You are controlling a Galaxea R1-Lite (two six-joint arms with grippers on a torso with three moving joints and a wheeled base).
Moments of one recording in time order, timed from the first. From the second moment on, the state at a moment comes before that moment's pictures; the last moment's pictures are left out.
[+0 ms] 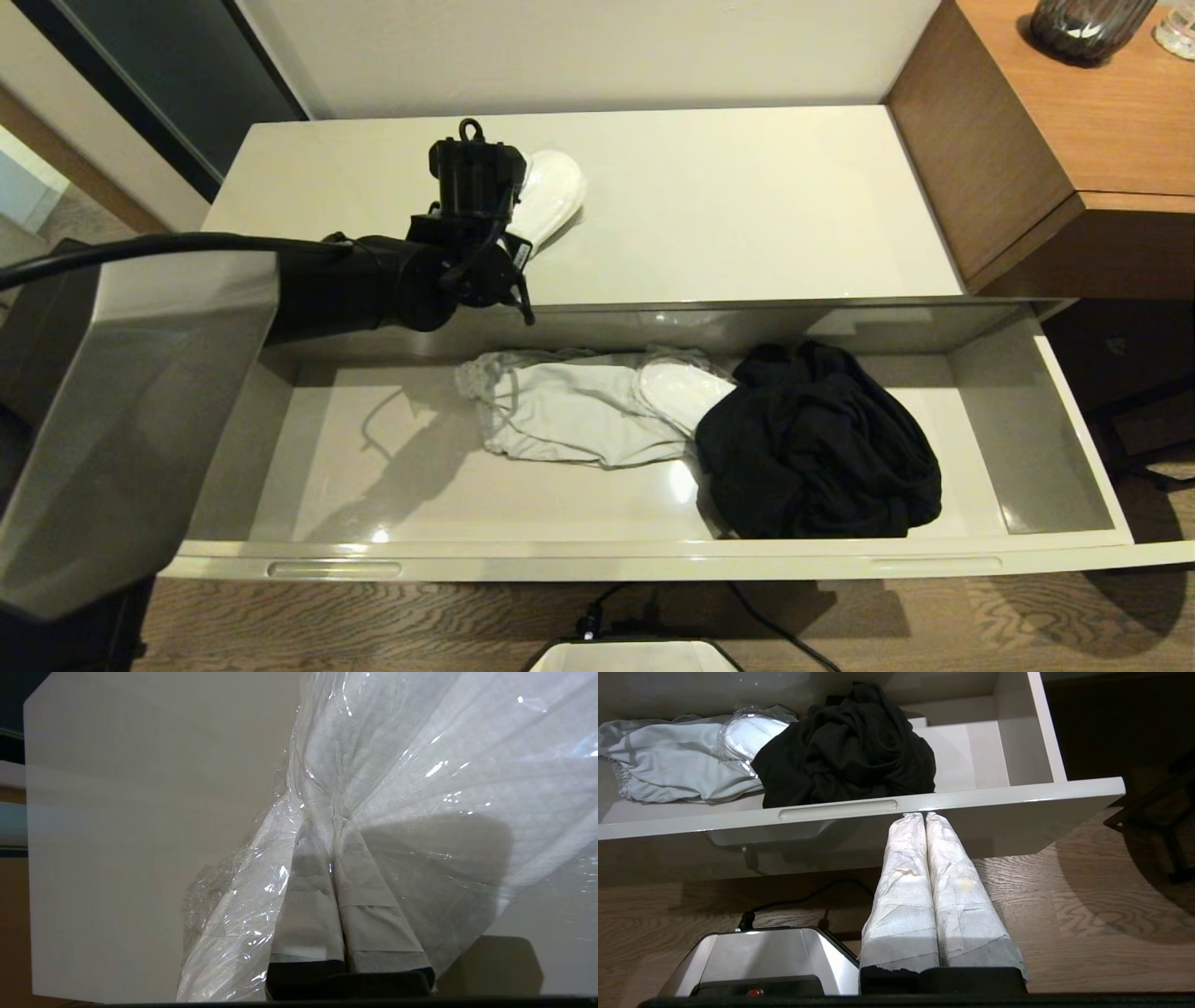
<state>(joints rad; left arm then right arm) -0.43 2.26 -1.93 -0.14 0.69 0.39 0.00 0.00 0.00 -0.03 -0.01 0.06</state>
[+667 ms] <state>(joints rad) -0.43 2.25 -1.93 -0.16 0.70 0.39 0.00 0.00 0.00 -0.03 -0.01 0.06</state>
